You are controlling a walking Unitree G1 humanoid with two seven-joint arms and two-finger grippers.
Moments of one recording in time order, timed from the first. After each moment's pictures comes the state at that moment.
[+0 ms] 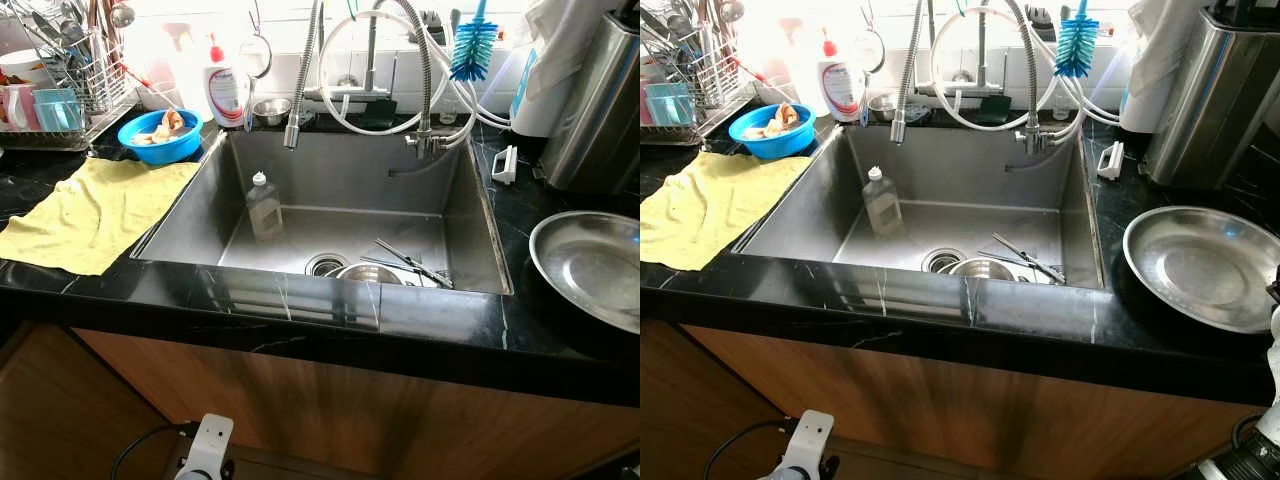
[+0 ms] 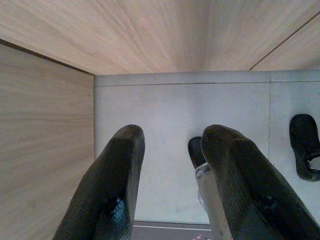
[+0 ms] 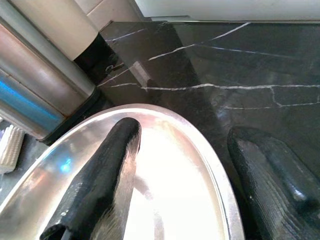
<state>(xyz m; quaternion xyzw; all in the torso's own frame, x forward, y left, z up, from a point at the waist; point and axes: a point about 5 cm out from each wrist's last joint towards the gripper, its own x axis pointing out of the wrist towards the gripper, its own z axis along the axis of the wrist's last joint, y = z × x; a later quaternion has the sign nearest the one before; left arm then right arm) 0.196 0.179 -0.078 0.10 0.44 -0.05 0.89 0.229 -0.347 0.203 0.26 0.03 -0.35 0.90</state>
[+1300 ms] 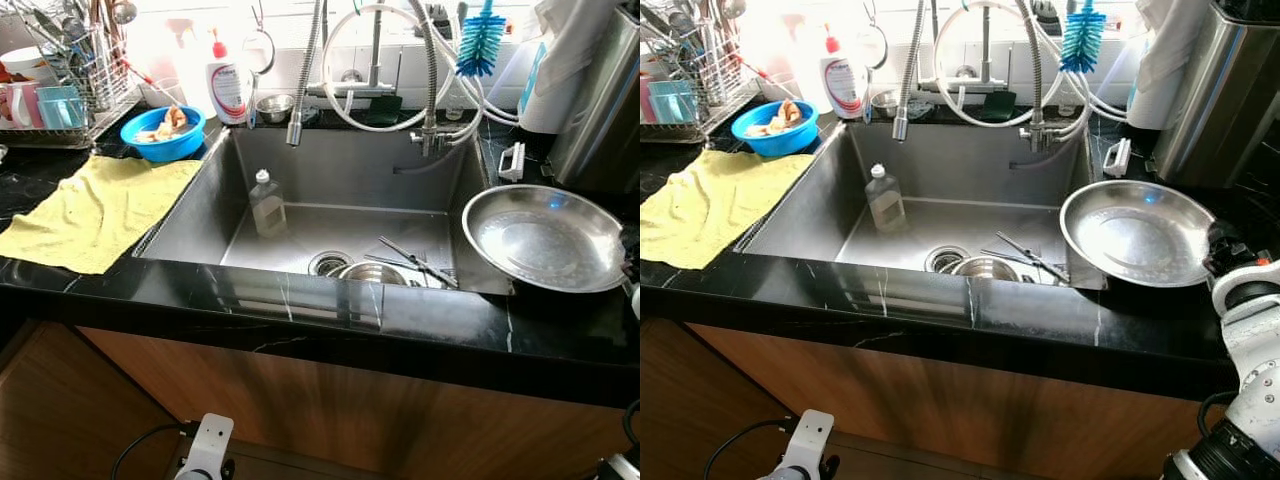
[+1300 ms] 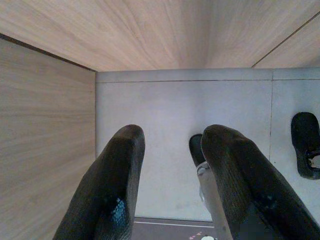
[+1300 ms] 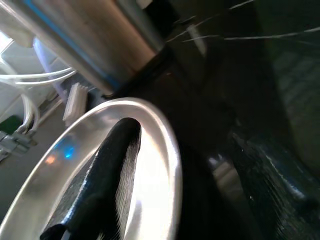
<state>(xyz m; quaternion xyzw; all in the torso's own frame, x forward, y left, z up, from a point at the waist) 0.197 0.179 -0.078 0.10 0.44 -0.05 0.89 0.247 -0.312 0.210 0.28 0.04 -0.26 0.92</state>
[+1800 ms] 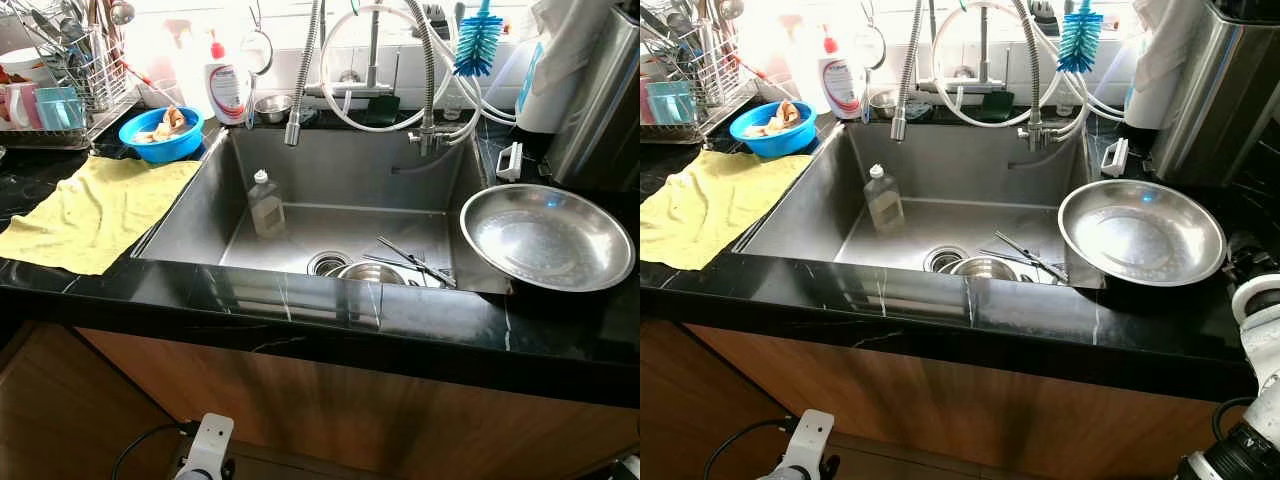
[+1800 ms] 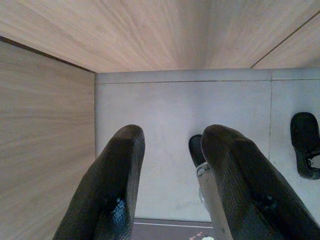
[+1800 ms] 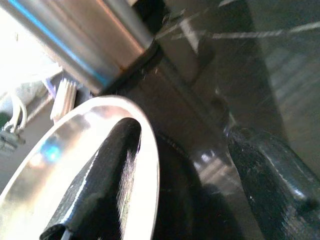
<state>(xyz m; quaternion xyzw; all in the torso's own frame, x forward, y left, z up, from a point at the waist) 0.197 0.179 -0.078 0.10 0.44 -0.05 0.89 0.250 -0.318 0.207 0.28 0.07 -0.25 0.92</state>
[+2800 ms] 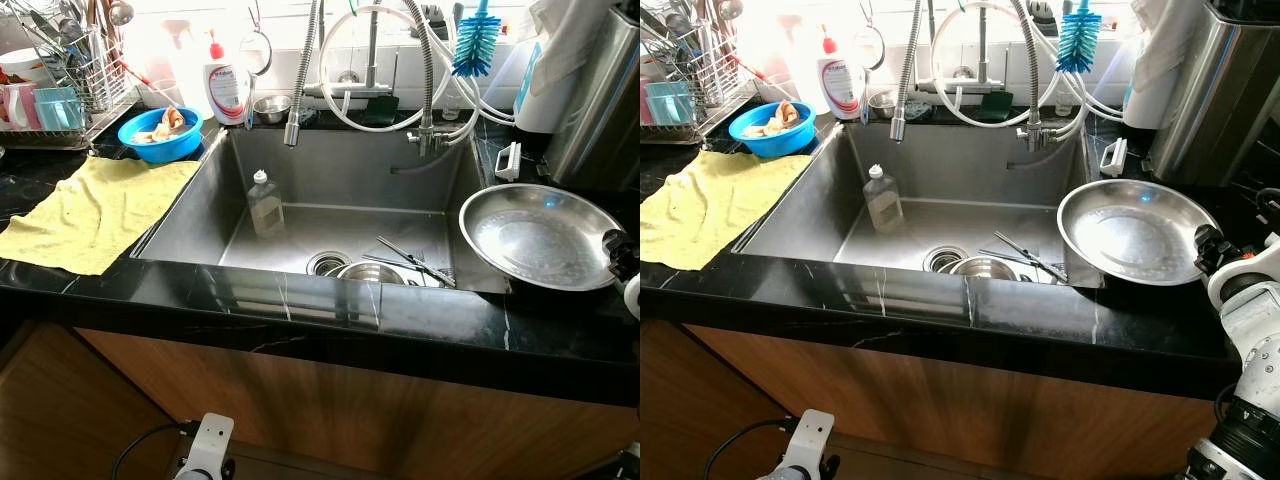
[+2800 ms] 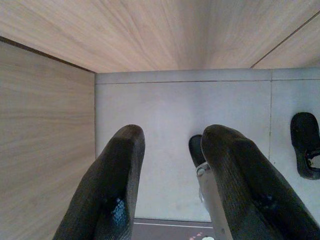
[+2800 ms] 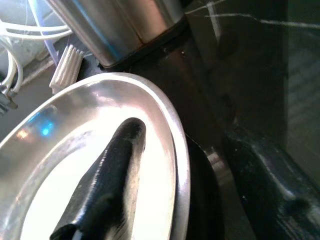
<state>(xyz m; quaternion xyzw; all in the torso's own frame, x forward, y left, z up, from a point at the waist) 0.197 0.178 -0.078 0.10 0.44 -0.05 0.89 0.275 -0.319 0.201 0.21 0.11 -0.21 0.95</state>
